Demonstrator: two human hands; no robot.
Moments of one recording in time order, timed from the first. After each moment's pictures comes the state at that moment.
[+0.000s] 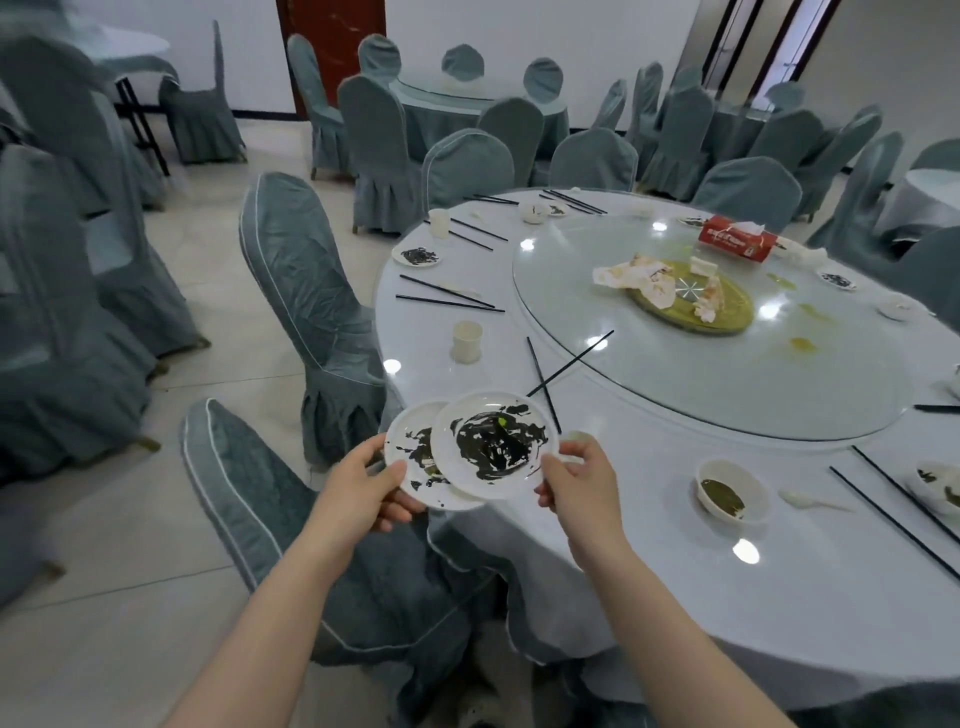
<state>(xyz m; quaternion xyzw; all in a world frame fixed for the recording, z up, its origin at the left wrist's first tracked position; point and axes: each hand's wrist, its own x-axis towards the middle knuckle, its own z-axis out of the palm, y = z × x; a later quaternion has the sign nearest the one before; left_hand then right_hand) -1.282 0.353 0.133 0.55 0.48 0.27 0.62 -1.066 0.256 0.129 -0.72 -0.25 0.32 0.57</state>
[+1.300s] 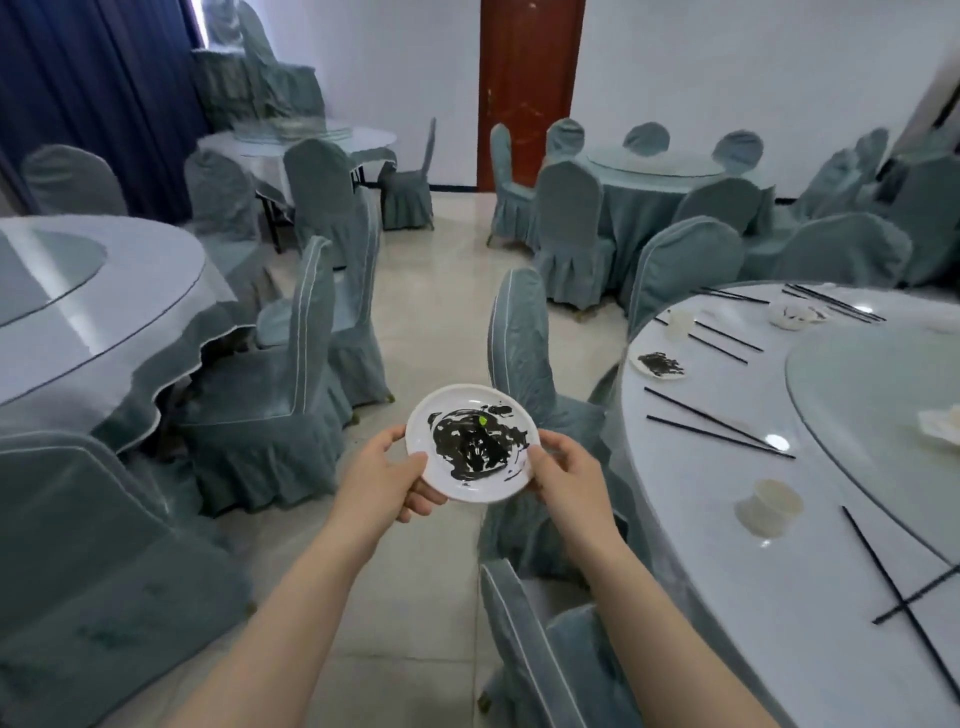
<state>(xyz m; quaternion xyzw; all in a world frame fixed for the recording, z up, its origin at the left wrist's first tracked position) -1.544 0.625 0.198 0.51 0.58 0.40 0.50 -1.347 0.606 0.175 -0.60 -0.42 0.43 0.54</state>
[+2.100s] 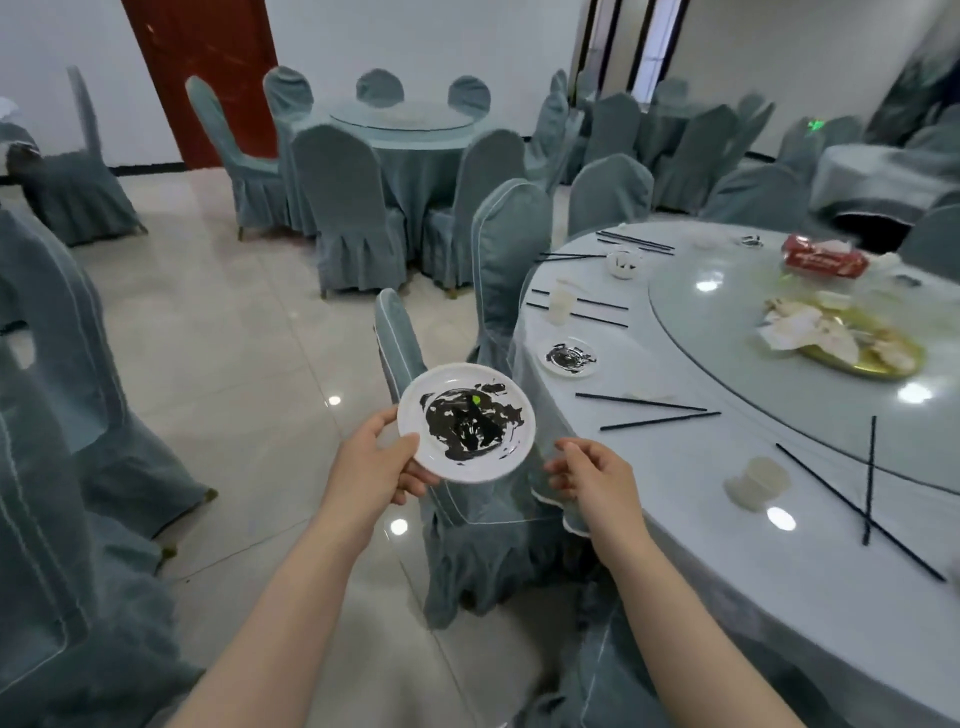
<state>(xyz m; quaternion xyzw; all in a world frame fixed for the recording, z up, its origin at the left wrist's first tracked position) -1.506 0.983 0.181 0.63 0.40 0.24 0.62 -1.325 0.831 0.135 -0.71 -0.13 0.25 0.64</state>
